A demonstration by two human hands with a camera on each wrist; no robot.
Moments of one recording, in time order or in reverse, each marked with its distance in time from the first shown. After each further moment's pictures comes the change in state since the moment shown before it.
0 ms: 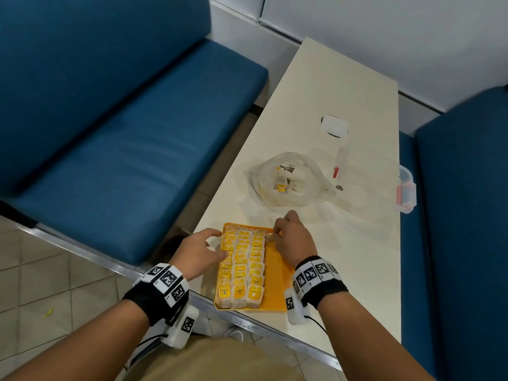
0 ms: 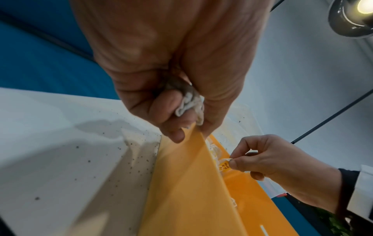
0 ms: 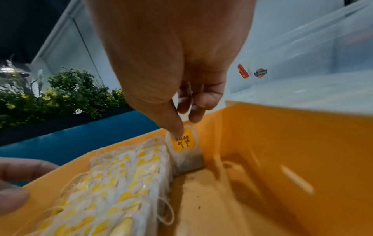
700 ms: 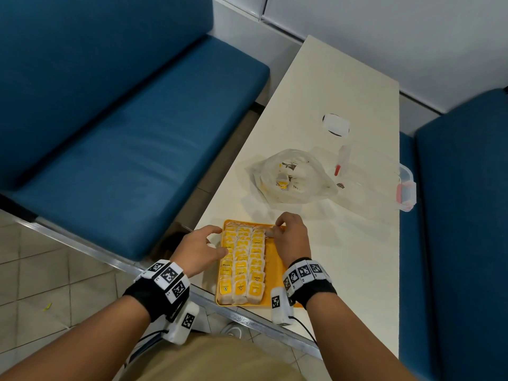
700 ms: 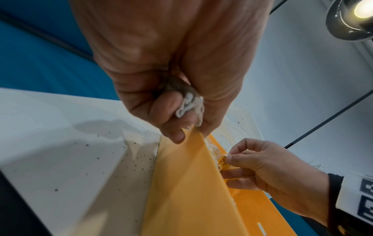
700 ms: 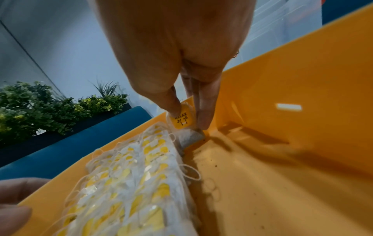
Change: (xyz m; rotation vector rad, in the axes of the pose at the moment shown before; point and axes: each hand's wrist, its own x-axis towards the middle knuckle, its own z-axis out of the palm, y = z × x) left_hand -0.004 -0.005 0.001 0.006 0.003 0.037; right_hand -0.009 -0.010 0.016 0.380 0.167 0.187
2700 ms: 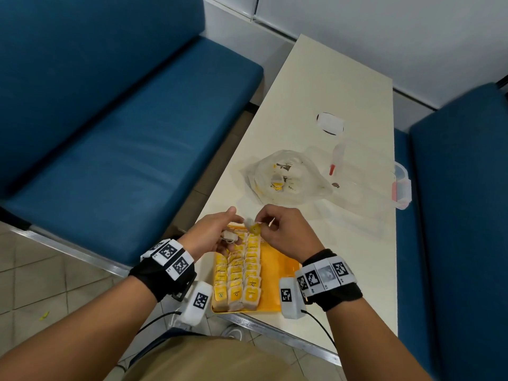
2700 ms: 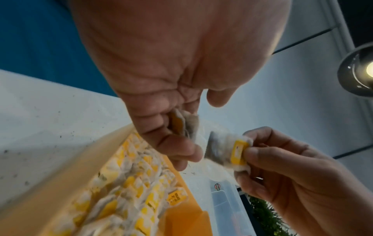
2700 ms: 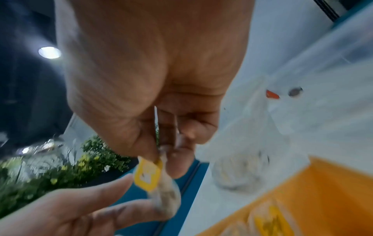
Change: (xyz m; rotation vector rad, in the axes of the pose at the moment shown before) left_hand 0.006 0.074 -0.013 -0.496 -0.319 -0.076; right_hand -0.010 -0.051 -0.054 0.006 -0.264 -0.379
